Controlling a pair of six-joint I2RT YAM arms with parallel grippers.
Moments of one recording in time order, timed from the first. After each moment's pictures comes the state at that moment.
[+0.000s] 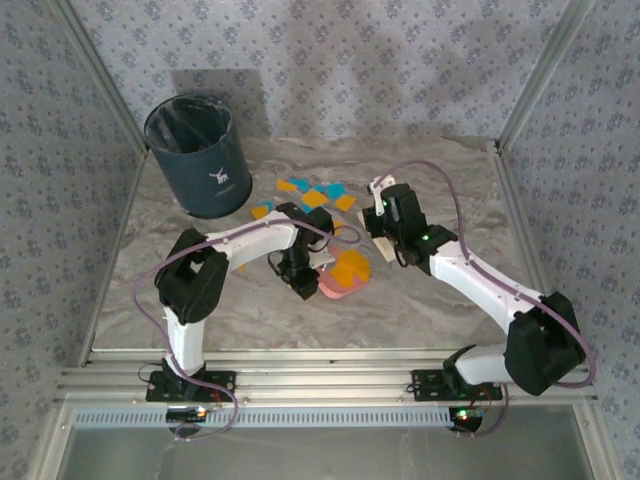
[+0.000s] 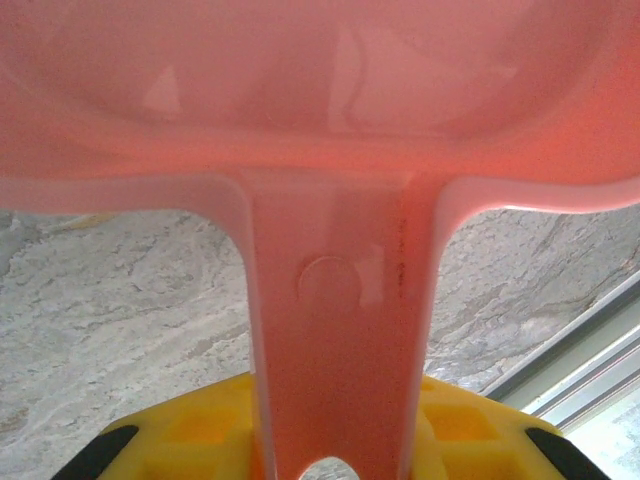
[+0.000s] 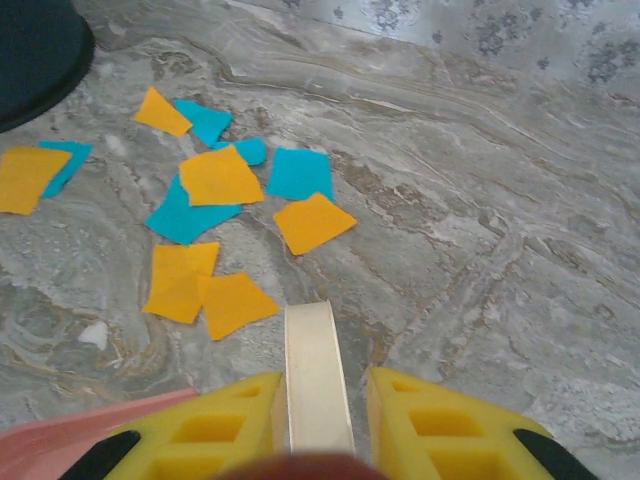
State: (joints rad) left arm -0.80 1.93 1.45 -1.21 0.20 0.09; right arm 0.54 1.34 0.95 -0.20 0.20 0.07
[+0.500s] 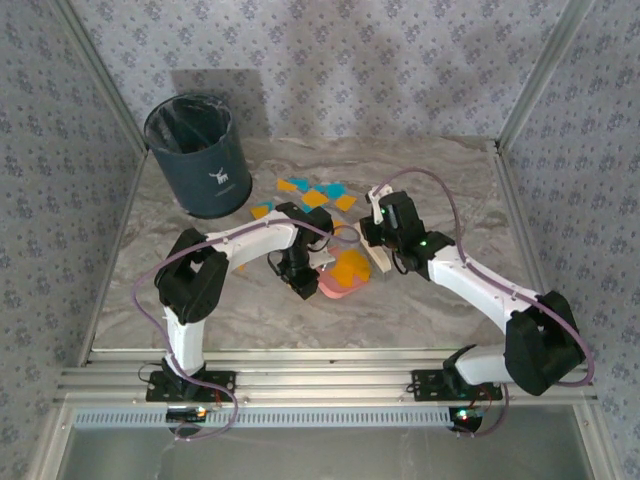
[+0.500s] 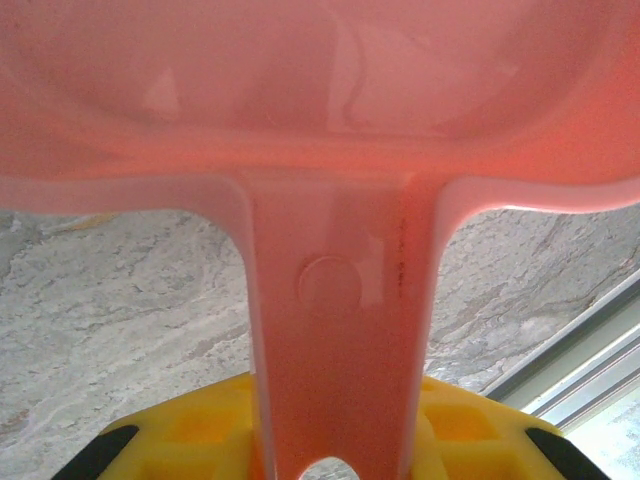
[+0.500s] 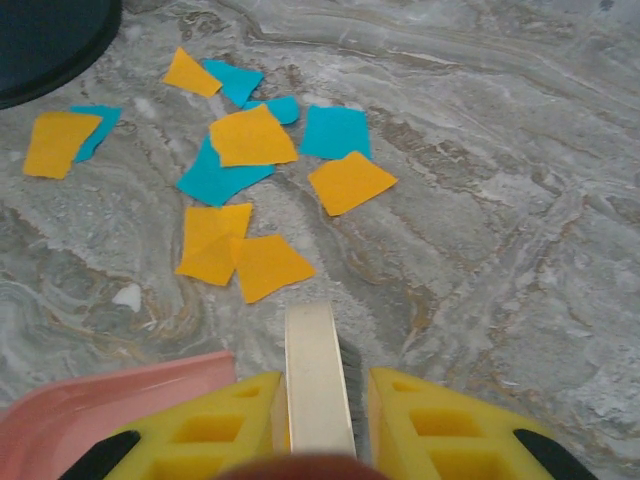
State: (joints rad) left arm -0.80 1.93 1.45 -1.21 0.20 0.09; right arm 0.55 1.34 0.89 -0.18 0.11 0.12
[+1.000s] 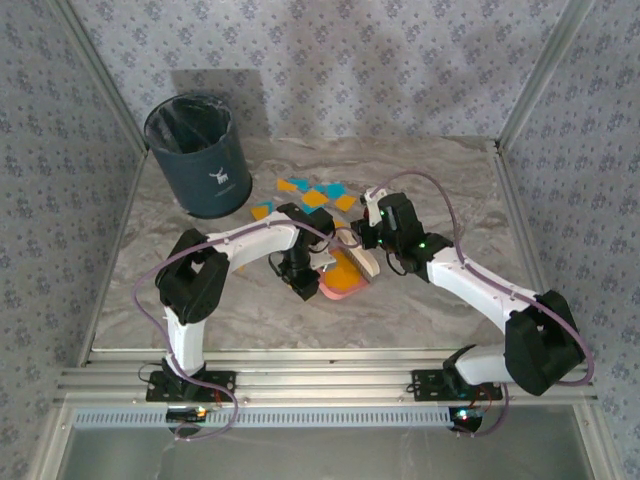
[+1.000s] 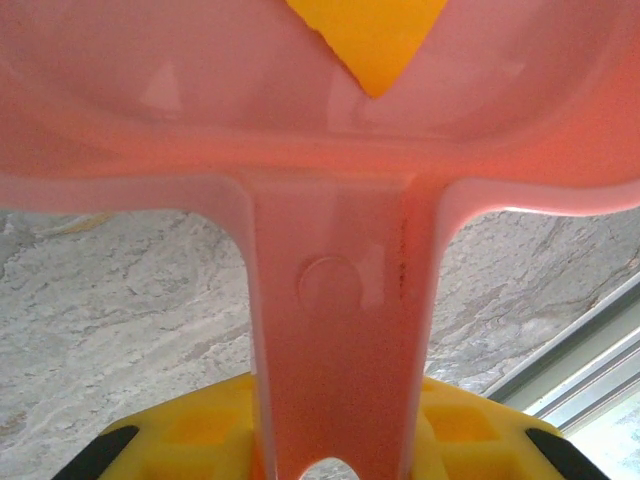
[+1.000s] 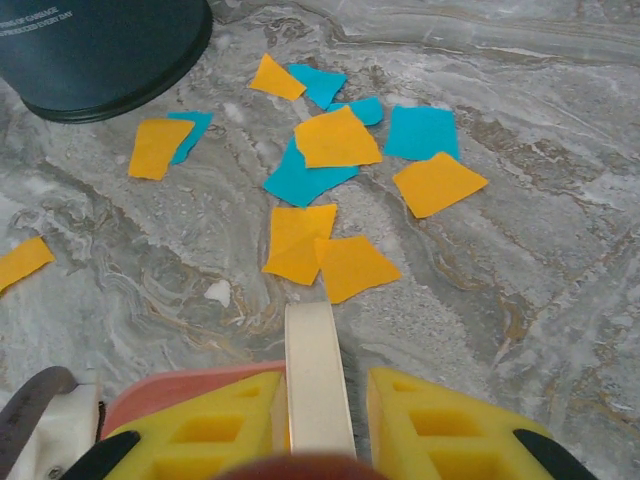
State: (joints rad) left arm -0.80 1.93 1.45 -1.21 0.19 0.08; right arm 0.56 1.34 0.88 -0.13 -0.02 0.17
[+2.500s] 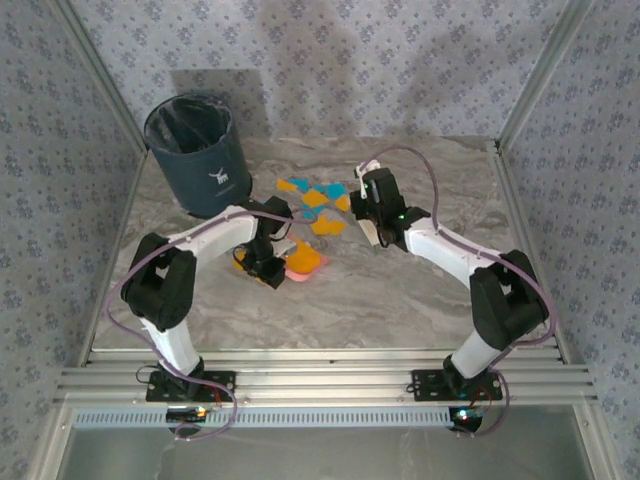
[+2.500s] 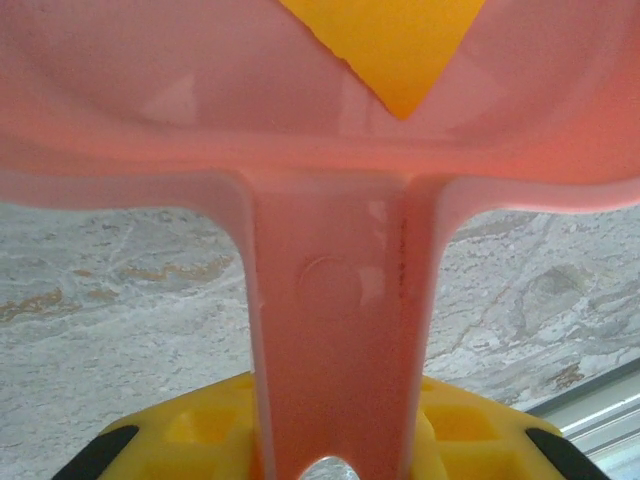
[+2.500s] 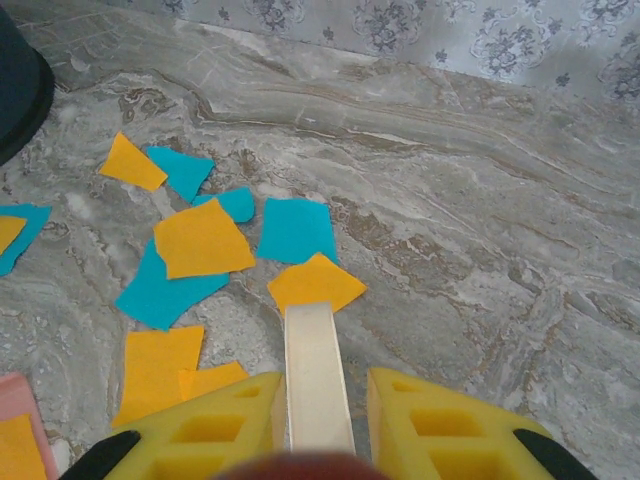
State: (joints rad) left arm -0.57 1.78 1.29 -1.17 0.14 0.03; right arm 0.53 1.62 1.12 -0.07 0.21 0.10
